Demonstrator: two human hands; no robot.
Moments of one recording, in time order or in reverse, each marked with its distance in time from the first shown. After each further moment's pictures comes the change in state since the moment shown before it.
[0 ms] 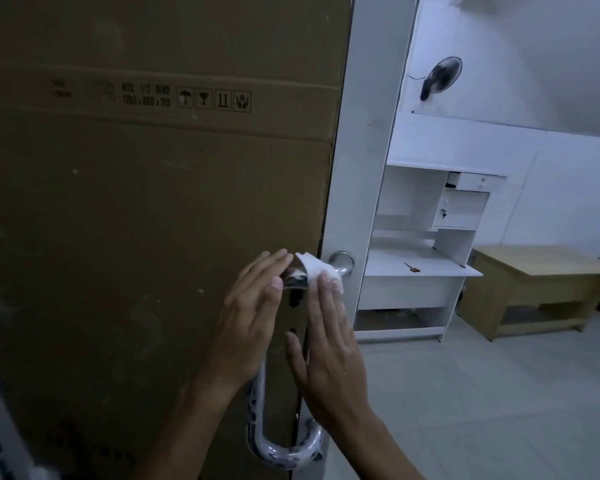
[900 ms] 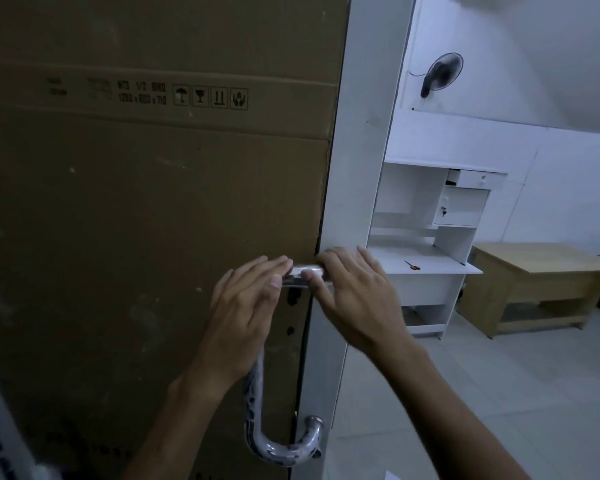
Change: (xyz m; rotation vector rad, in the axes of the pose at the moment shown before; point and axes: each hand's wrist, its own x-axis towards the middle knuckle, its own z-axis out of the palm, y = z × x) left_hand 0.002 0.004 -0.007 0.203 -0.050 -0.027; right_hand 0.075 0.034 -0.045 -0.127 -0.213 -0.038
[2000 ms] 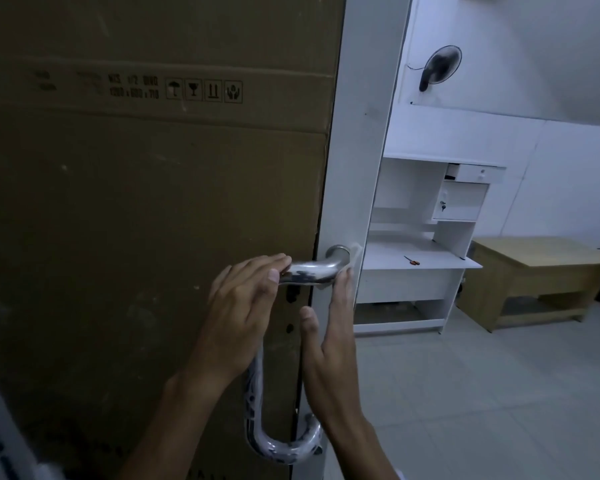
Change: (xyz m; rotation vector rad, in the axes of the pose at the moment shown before) left_hand 0.003 0.004 -0.001 -0.025 0.044 0.025; right_hand -0.057 -0.062 0.038 0.831 0.205 0.394
